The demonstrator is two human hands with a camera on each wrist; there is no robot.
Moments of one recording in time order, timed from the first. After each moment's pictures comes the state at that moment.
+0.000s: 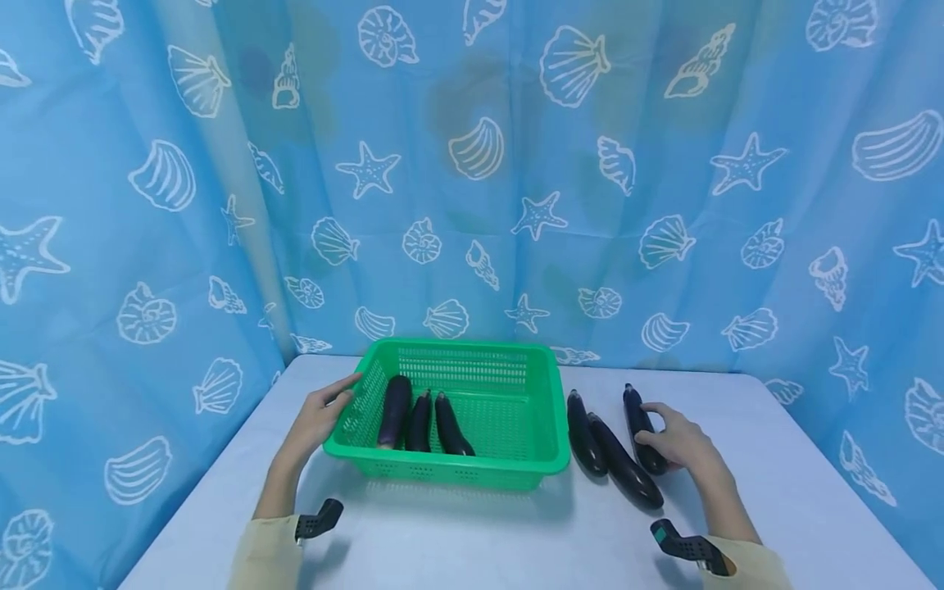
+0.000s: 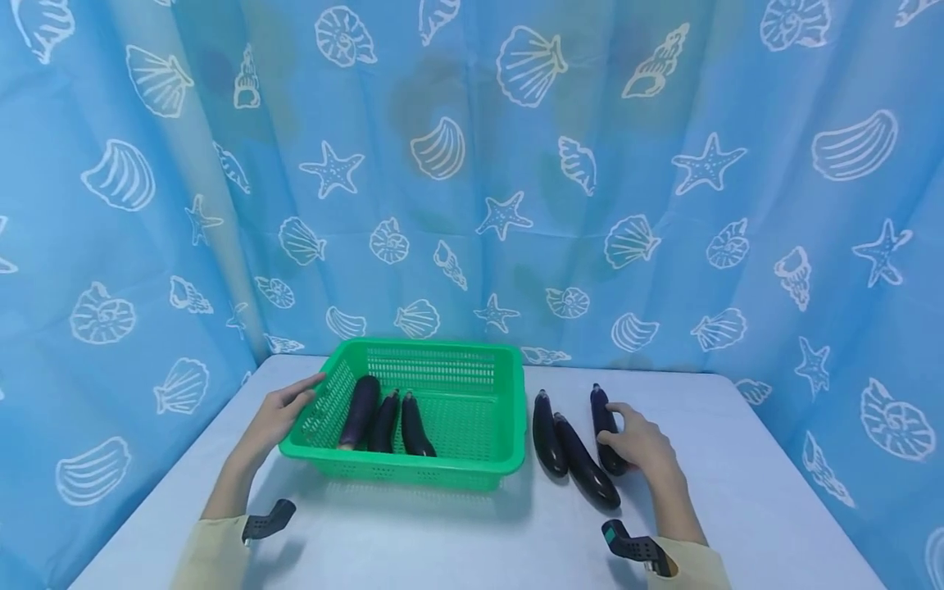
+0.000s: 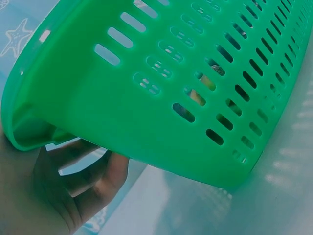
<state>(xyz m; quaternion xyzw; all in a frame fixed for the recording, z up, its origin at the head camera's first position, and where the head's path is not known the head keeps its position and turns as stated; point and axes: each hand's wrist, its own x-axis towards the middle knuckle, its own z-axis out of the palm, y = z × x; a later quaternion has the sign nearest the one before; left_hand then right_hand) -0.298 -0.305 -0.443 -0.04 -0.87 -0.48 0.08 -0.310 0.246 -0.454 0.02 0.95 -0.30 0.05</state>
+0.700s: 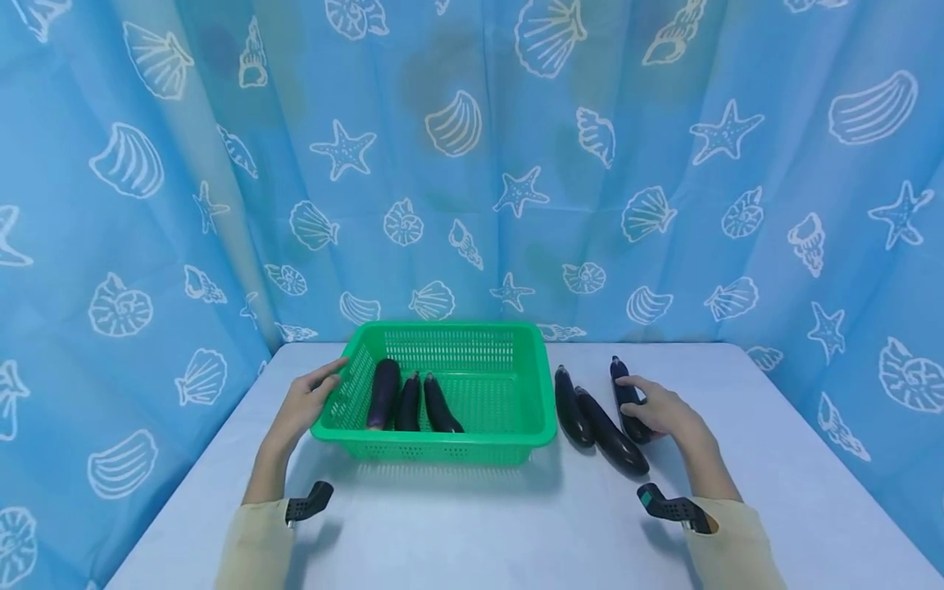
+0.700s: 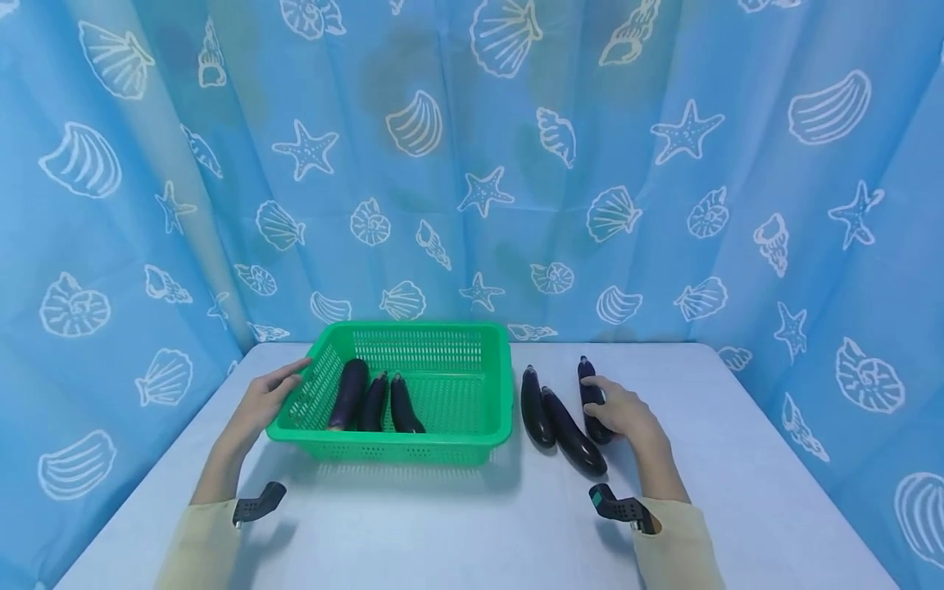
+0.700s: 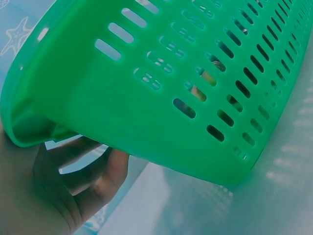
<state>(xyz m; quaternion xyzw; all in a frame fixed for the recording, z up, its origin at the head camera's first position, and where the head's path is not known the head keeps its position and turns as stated) -0.298 -0.307 -0.443 -0.03 -0.88 -0.48 0.07 -0.313 0.244 -0.453 0.01 0.95 -0.29 0.09</state>
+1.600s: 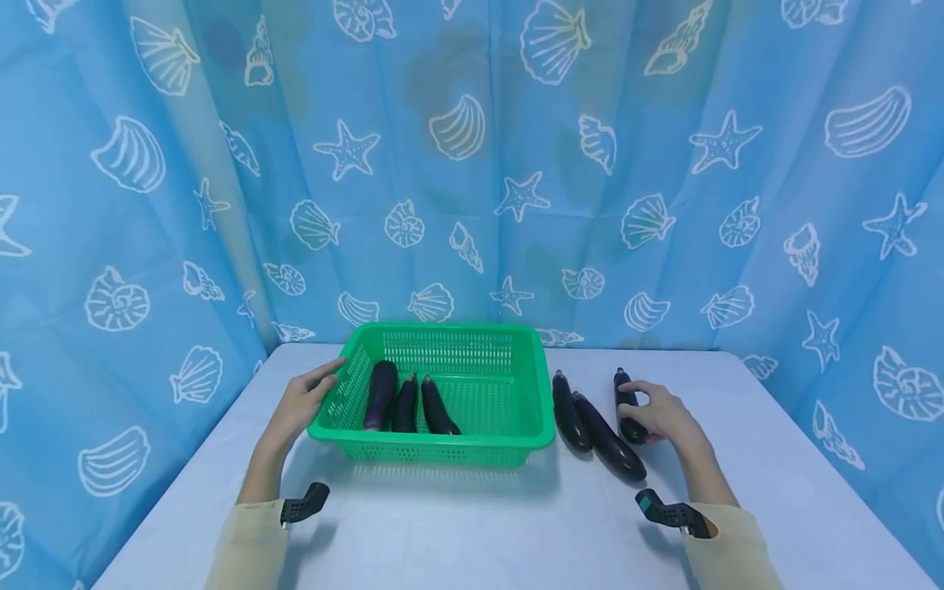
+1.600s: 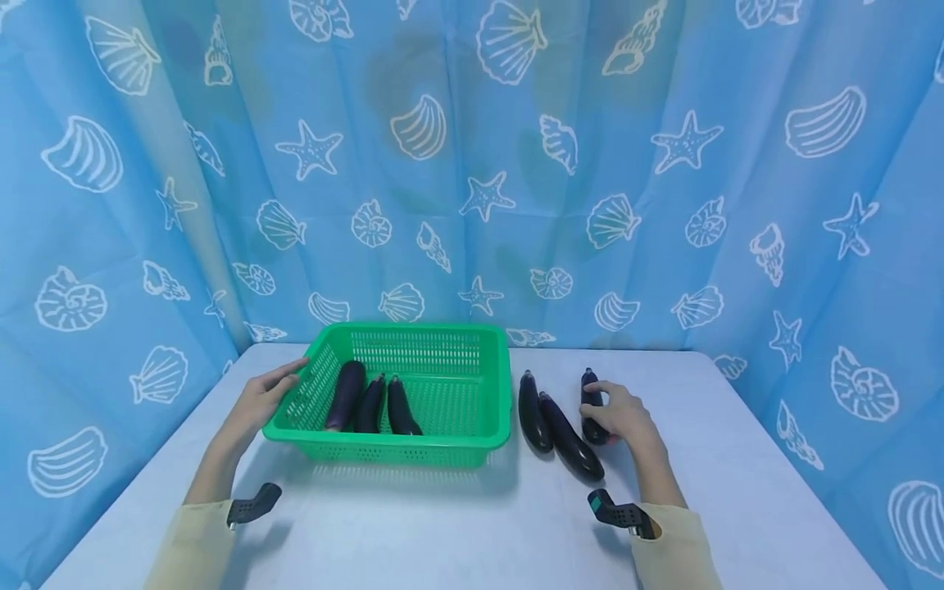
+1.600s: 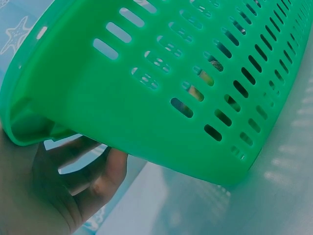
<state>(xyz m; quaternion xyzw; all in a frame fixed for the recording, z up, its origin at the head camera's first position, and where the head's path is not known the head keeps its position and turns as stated) -0.297 -0.307 -0.441 -0.04 -0.87 -0.49 0.07 -0.316 0.246 -0.458 0.04 0.94 -0.32 0.05</state>
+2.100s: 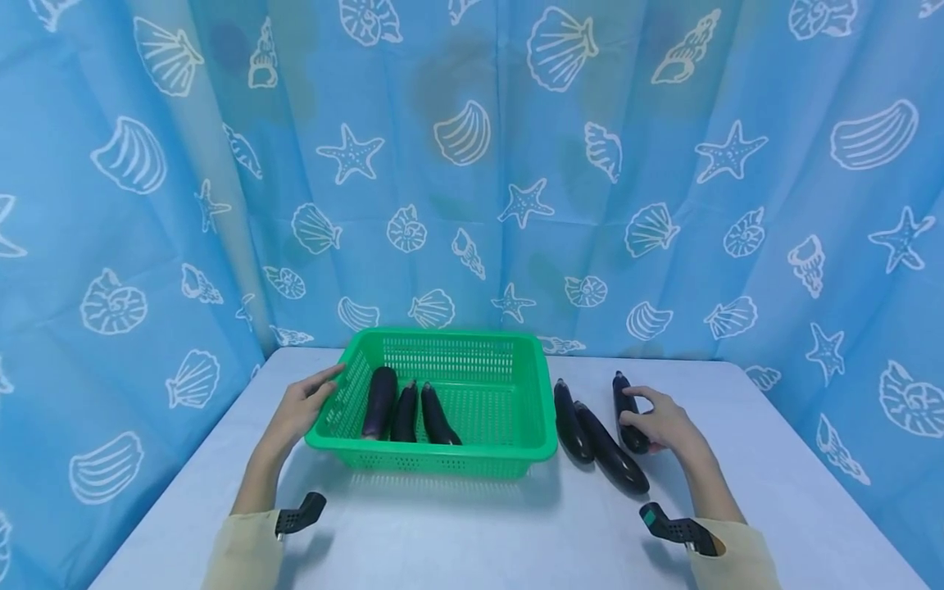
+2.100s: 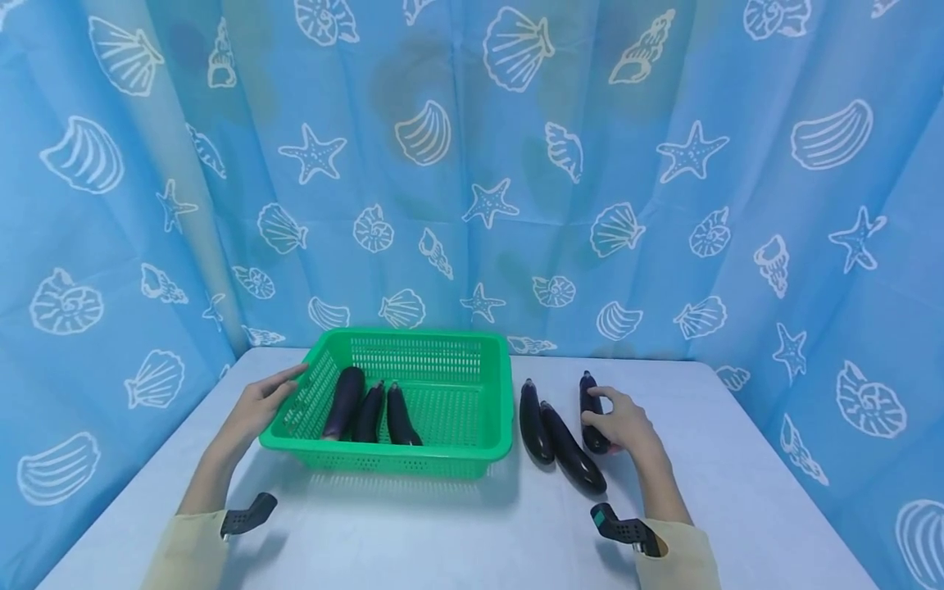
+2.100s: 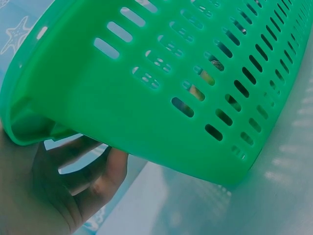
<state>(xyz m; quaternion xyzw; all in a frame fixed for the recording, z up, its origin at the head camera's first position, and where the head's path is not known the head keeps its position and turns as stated) -0.297 -0.307 -0.439 -0.03 -0.87 -0.49 0.06 -0.318 0.246 -0.460 0.04 0.94 -0.34 0.03</state>
